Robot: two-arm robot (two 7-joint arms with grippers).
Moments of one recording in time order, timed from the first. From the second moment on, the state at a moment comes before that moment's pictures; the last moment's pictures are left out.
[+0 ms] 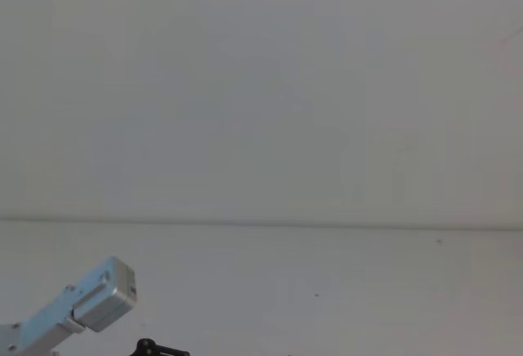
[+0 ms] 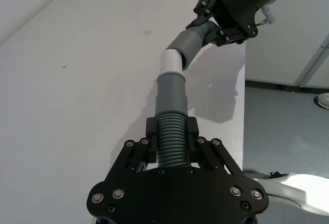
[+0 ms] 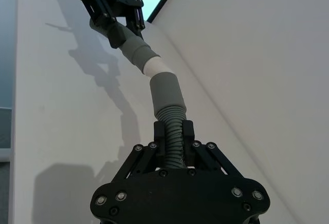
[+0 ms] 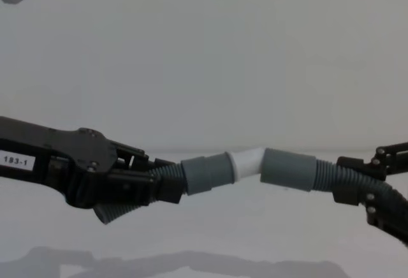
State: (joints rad) left arm -0.33 0.77 0.49 -1.79 -0.53 0.29 -0.87; right arm 0.01 0.69 -0.34 -1.76 0.06 -0.42 0.56
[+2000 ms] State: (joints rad) left arm -0.39 0.81 0.54 -1.78 -0.57 0.29 -0.89; right arm 0.02 0.73 -0.36 -1.81 0.08 -0.45 0.61
